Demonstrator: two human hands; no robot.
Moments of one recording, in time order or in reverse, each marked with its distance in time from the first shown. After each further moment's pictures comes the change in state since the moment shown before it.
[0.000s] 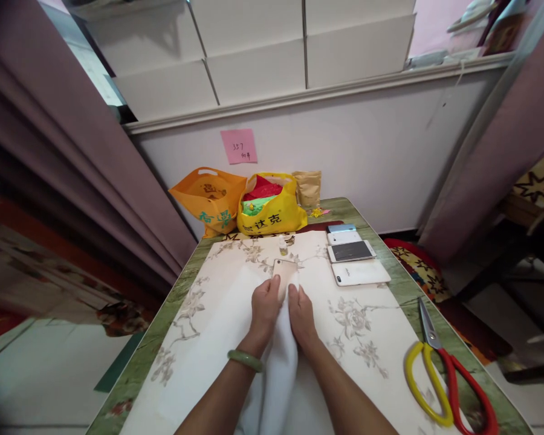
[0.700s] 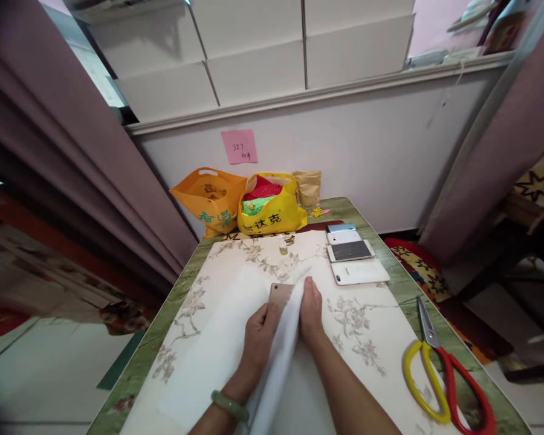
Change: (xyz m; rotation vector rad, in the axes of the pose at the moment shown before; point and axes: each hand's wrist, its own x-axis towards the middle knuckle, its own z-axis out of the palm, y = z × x) left_hand -0.054 -0.022 -0.025 -0.170 -0.115 -0.016; right_hand 0.008 -0.005 -0.011 0.367 0.148 0.203
